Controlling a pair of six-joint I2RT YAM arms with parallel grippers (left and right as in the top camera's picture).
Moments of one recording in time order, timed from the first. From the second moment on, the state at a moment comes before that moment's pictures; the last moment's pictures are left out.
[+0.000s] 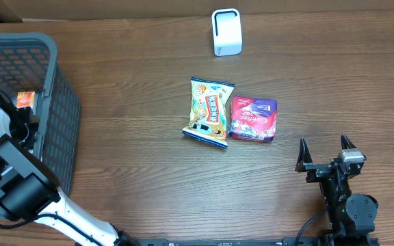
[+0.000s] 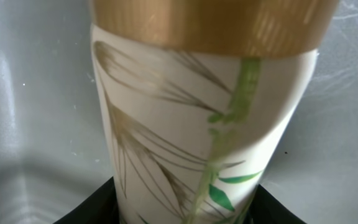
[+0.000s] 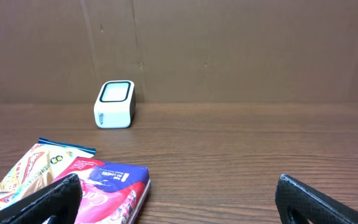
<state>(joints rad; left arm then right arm) 0.73 2.10 1.59 -0.99 -0.19 0.42 0.06 0.01 0.02 -0.03 -0.03 0.04</state>
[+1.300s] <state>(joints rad) 0.71 2.14 2.28 -1.40 0.08 0.13 0.06 0.01 0.02 -0.03 -0.03 0.04</state>
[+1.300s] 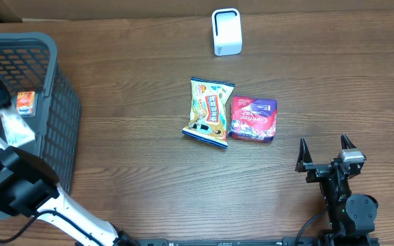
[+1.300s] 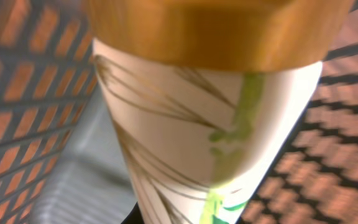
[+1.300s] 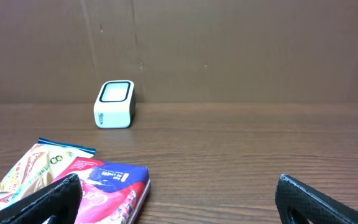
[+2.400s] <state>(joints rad) 0.06 2.11 2.93 -1.63 0.37 -0.07 0.06 0.01 0.02 -0.03 -0.03 0.04</state>
